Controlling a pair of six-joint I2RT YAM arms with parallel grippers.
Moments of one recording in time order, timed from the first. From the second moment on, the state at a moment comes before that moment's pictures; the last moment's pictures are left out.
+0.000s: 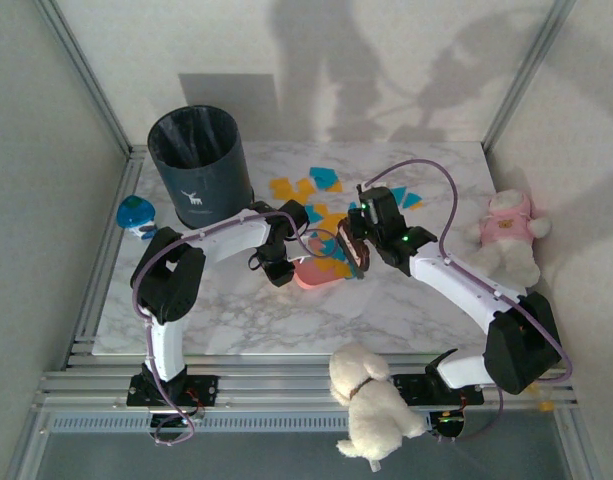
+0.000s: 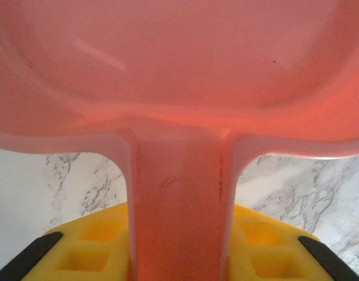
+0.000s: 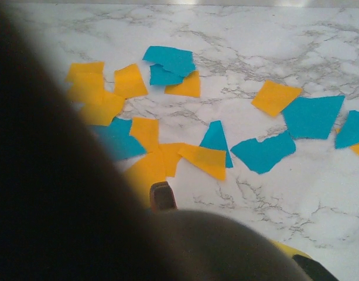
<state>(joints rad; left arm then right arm) -0.64 1.95 1.42 -1.03 0.07 0.35 0.60 1.38 1.00 -0.28 0.25 0.29</state>
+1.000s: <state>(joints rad) -0.64 1.92 1.39 -1.00 0.08 0.35 0.63 1.34 1.02 -0.34 0.13 0.26</state>
